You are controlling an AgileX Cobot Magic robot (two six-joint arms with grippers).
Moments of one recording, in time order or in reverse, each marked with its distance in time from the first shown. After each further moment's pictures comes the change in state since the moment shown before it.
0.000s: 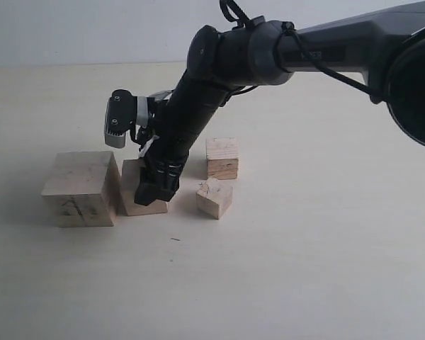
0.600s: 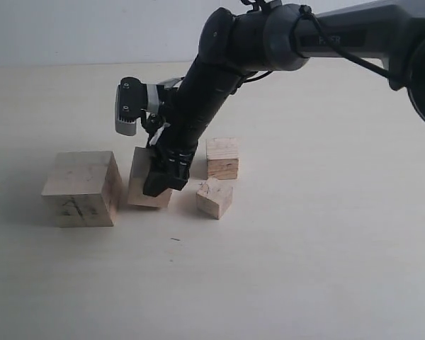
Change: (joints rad) left arm 0.000 0.000 0.000 0.000 0.000 0.000; right arm -0.035 -0.034 0.000 -0.006 0.053 -0.036
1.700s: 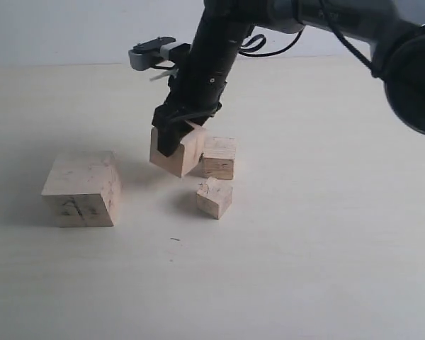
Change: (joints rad) left arm 0.000 0.000 0.000 0.000 0.000 0.000; right arm -0.069 0.078 -0.301 -0.209 0.277 0.782
